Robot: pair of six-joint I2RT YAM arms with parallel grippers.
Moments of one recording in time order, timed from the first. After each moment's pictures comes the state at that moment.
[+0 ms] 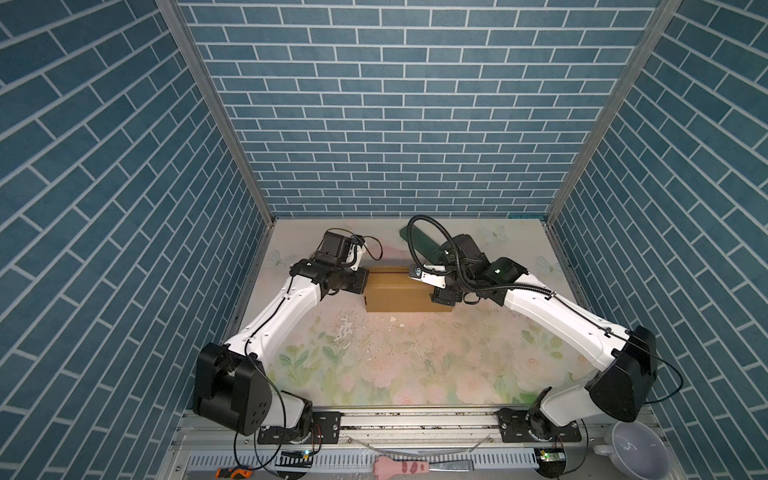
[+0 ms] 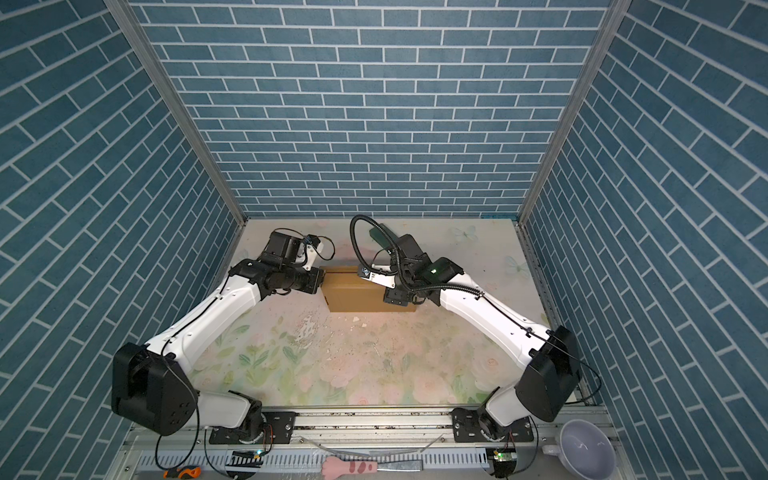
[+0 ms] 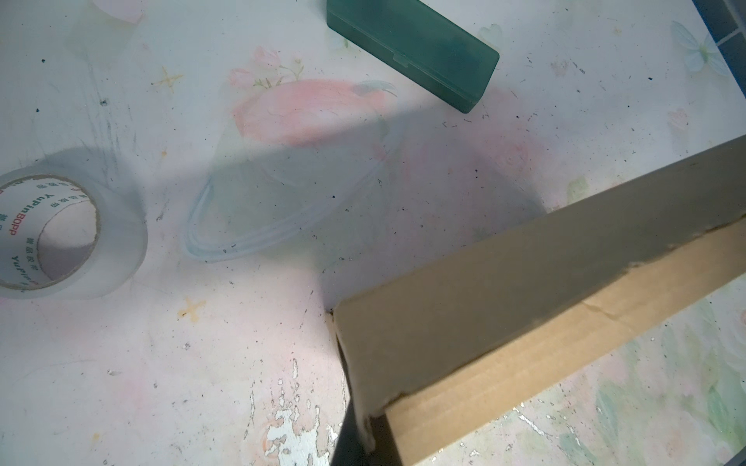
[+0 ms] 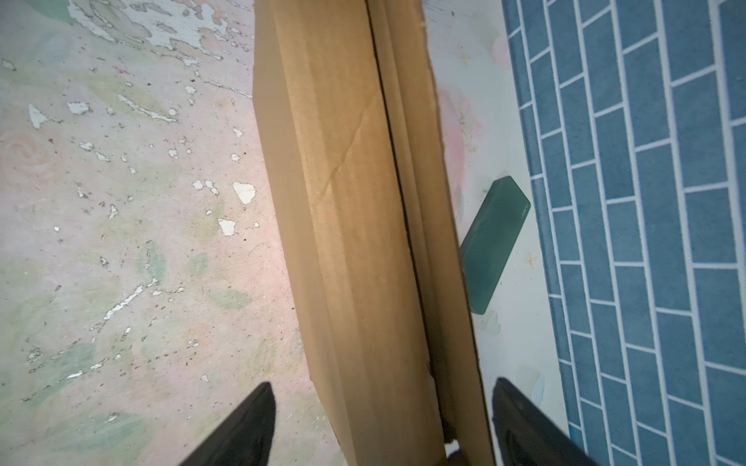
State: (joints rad) left arm -0.35 1.42 1.16 -0.69 0.18 -0.06; right arm 0.81 1.50 1.36 -0.74 0.04 -0.80
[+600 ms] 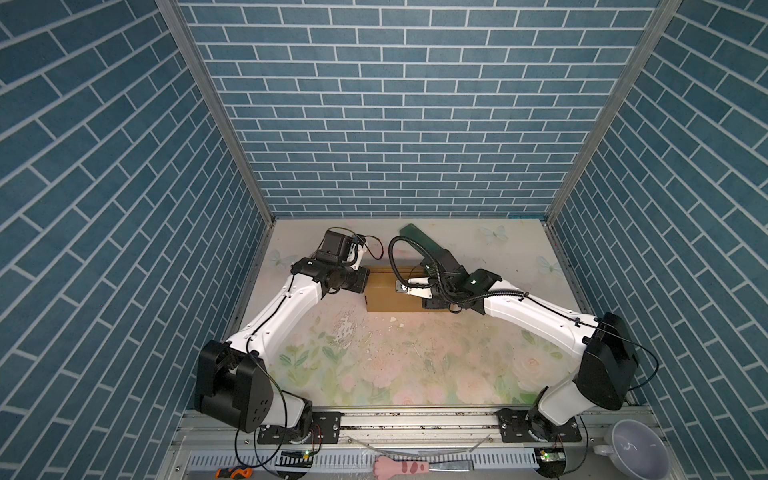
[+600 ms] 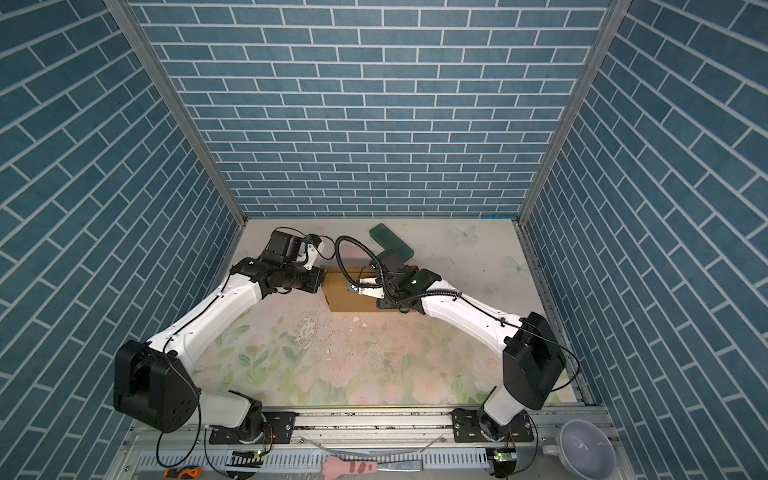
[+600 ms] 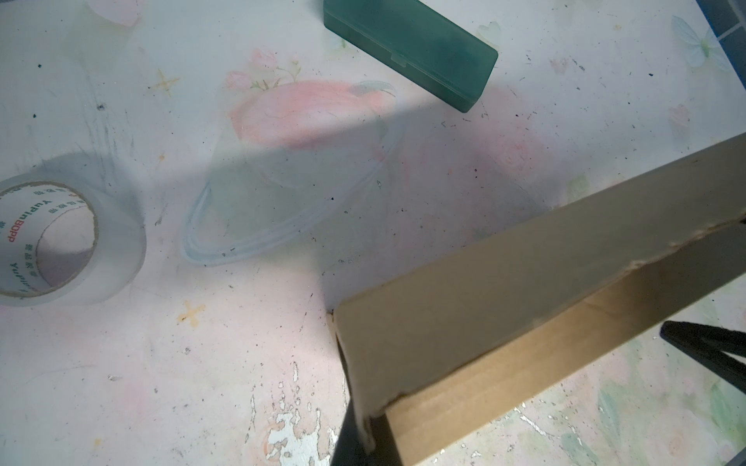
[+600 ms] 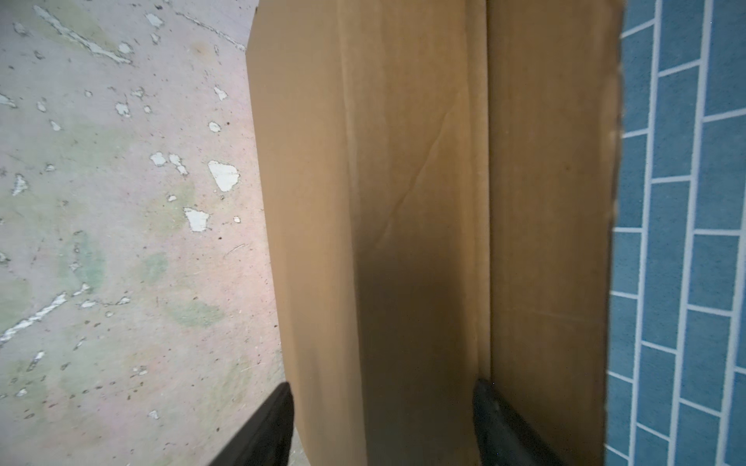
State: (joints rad) left arm -0.35 1.43 1.17 -0.70 0.19 -0.05; right arm 0.88 1.58 1.27 -0.56 0.18 -0.88
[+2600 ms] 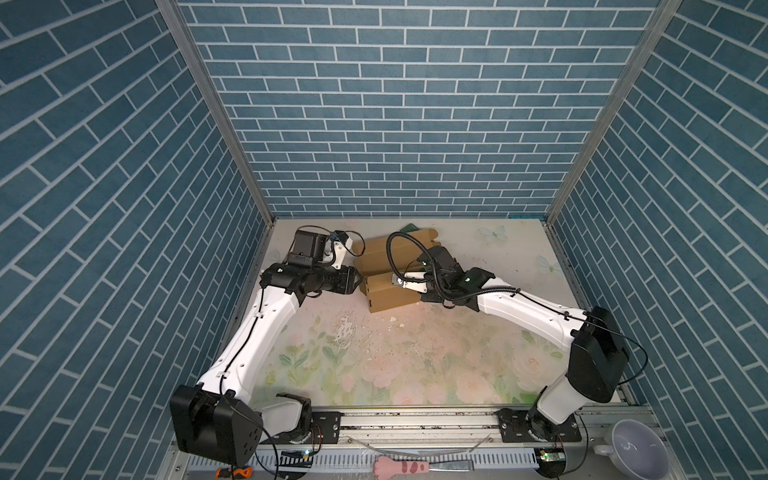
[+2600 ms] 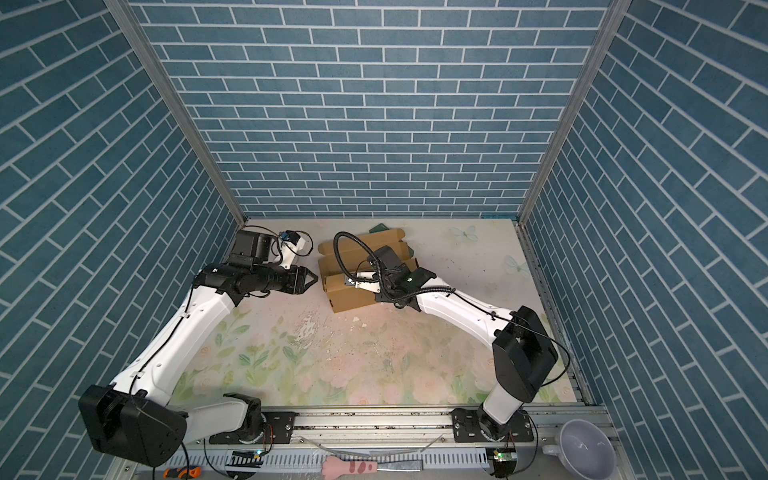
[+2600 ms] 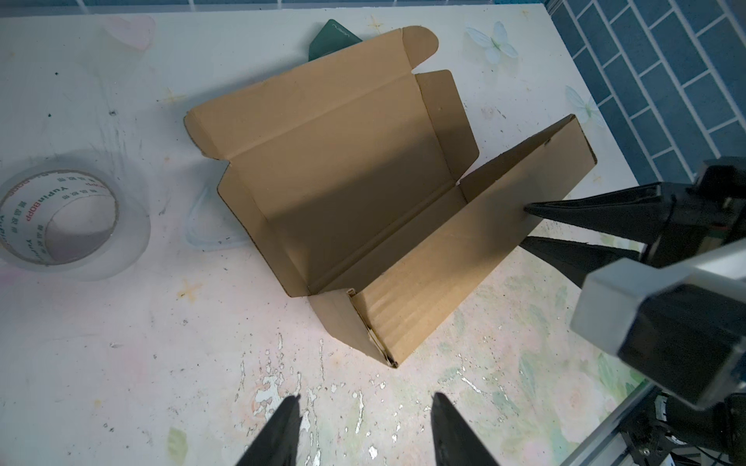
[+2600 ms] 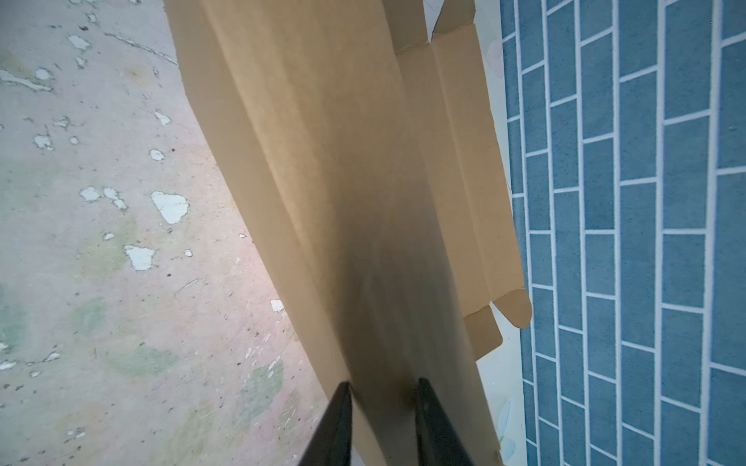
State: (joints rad) left arm -0.23 1.25 1.19 -0.80 0.36 -0.05; right arm 0.86 1.64 1.29 -0.47 0.19 -0.85
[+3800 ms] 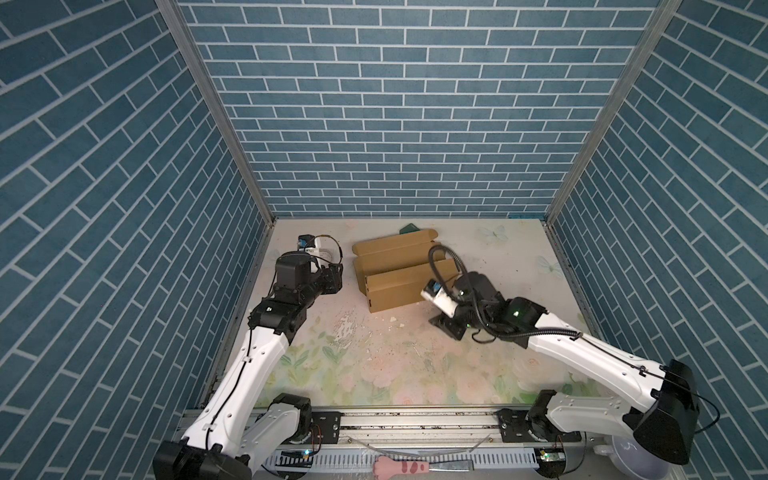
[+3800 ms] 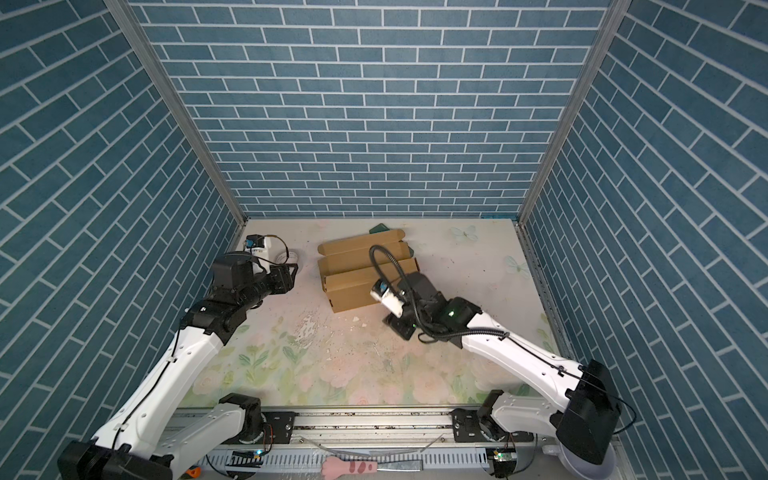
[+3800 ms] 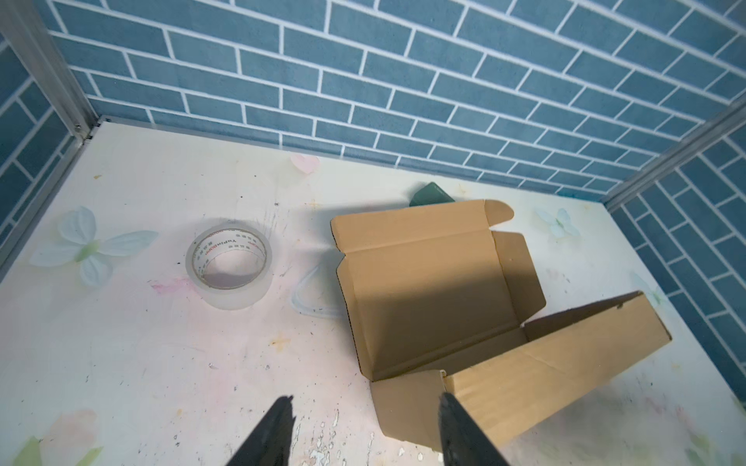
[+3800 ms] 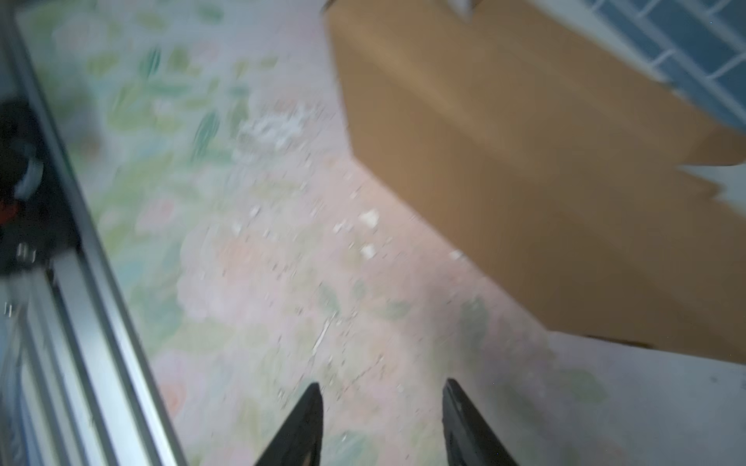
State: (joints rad) left arm -0.20 1.02 0.91 -0.41 0.11 -0.31; right arm 0.83 1.24 1.06 -0.59 -0.09 -0.10
